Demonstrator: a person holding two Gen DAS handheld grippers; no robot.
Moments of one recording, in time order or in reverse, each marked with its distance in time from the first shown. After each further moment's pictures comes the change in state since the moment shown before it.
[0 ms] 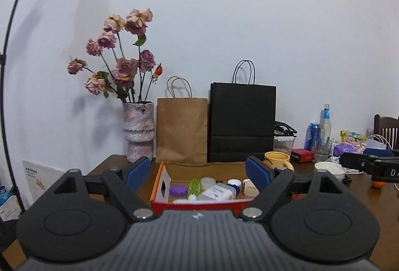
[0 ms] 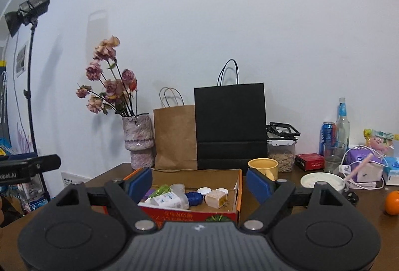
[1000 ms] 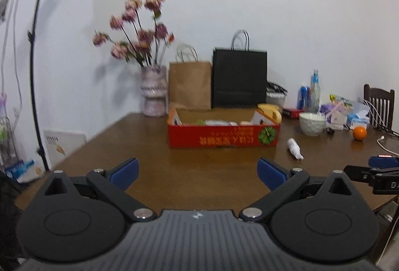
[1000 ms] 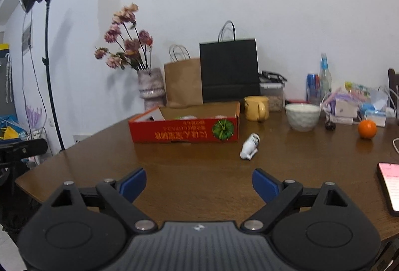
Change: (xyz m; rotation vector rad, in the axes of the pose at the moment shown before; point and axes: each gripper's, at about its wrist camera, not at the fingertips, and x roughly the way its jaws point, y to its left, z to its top) left arm -0.146 -0.008 -0.086 0.016 0.134 0.031; right arm -0.141 0.019 -0.109 0.017 0.172 -0.011
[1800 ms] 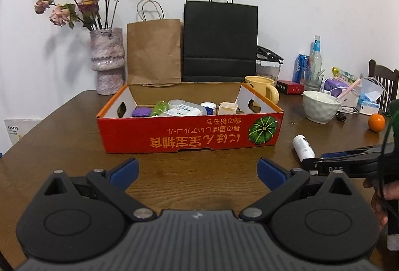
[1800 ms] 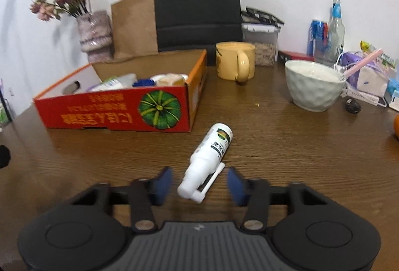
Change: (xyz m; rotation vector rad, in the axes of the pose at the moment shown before) left arm 0.216 -0.050 0.027 0.027 0.162 -0.083; right arm 0.260 -0.089 0.057 0.008 0.287 -0.073
